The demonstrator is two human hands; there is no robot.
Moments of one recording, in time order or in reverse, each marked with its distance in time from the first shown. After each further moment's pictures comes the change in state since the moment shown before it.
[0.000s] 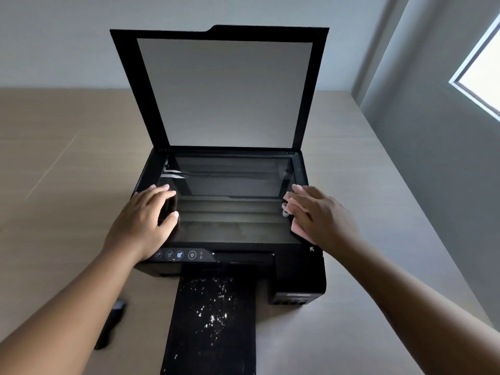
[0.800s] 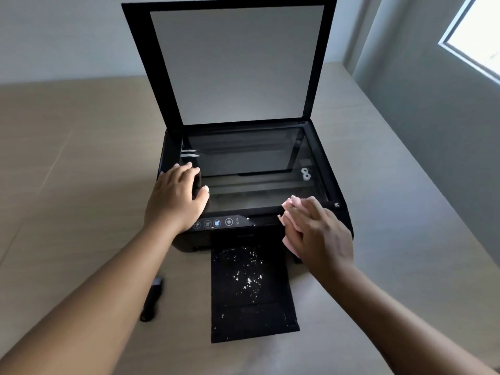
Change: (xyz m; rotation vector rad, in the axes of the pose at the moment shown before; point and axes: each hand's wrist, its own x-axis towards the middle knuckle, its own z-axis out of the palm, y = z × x) left_hand -0.003 -0.007 0.007 0.012 -0.026 0.032; right_hand -0.094 -0.111 0.043 -0.251 0.220 0.137
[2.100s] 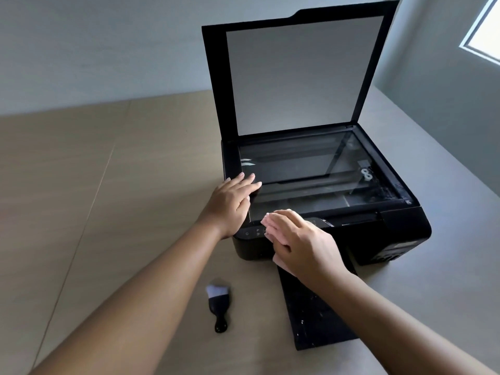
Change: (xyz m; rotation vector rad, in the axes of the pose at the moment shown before) left_hand 0.006 -0.065 -0.017 -0.299 -0.160 0.356; right_hand 0.008 -0.163 0.035 0.259 -0.127 -0.060
